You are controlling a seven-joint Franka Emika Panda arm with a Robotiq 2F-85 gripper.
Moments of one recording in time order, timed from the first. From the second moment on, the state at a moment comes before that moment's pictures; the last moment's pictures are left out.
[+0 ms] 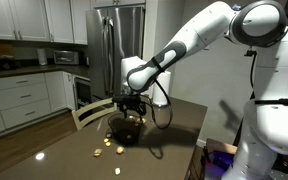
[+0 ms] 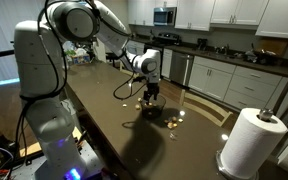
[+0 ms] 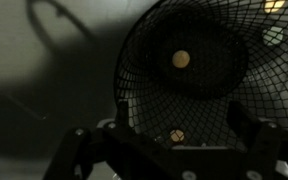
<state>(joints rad) 0.10 0.18 -0.09 -2.14 -0.09 2.27 1.50</state>
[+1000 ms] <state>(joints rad) 0.00 0.37 -0.07 -2.02 0.27 2.29 1.09</state>
